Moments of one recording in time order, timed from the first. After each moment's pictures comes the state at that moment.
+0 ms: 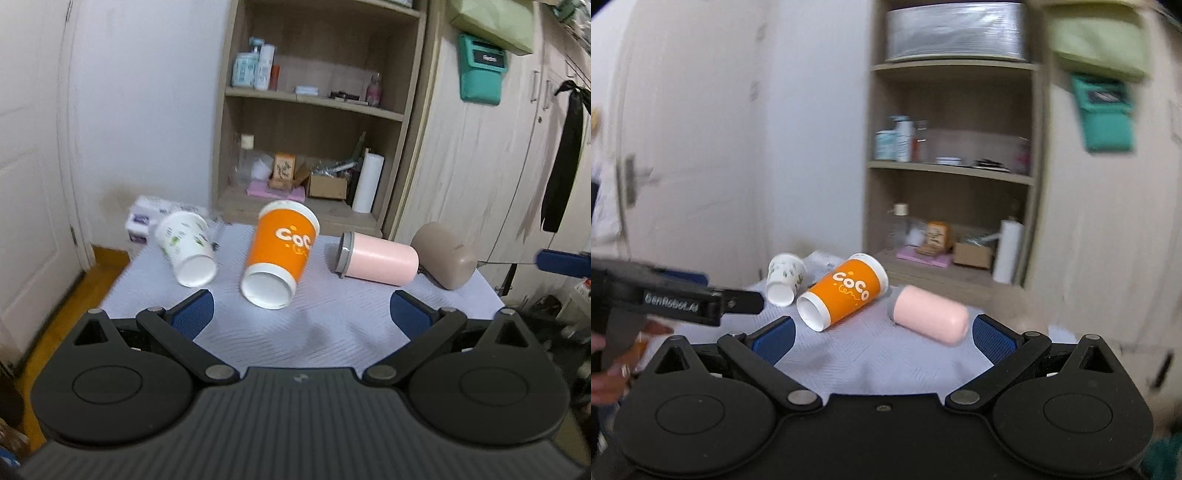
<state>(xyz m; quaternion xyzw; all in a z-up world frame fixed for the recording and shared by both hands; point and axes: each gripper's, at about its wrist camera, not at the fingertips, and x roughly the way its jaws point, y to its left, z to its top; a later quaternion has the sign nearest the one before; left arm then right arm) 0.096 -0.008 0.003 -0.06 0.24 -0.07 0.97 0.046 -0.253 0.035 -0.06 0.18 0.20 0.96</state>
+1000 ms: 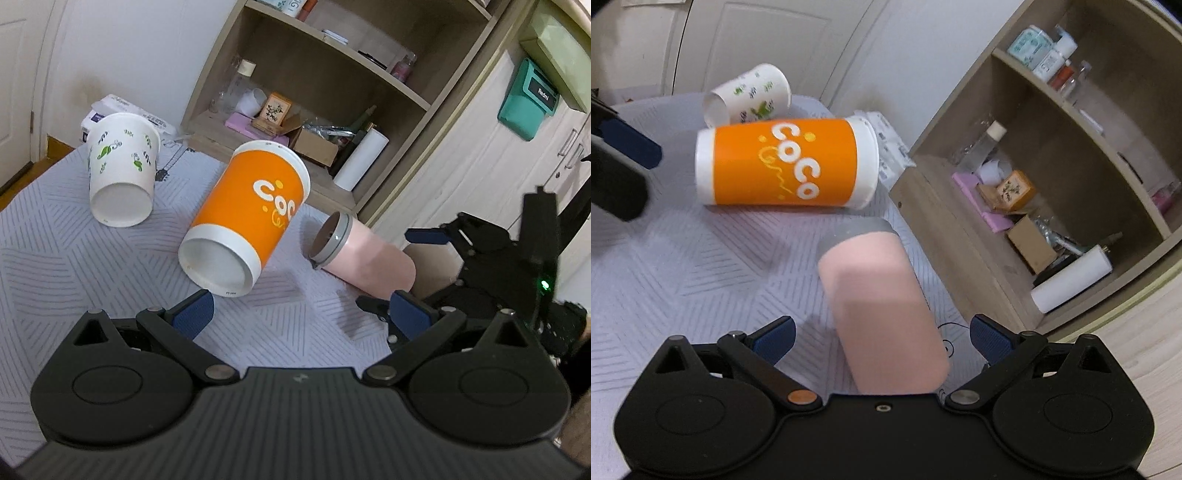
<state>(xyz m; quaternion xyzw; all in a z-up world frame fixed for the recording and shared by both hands) 0.196 -0.003 -0.058 -0.23 0.31 -0.12 0.91 0.271 -0.209 -0.034 -0.37 0.31 0.30 0.83</state>
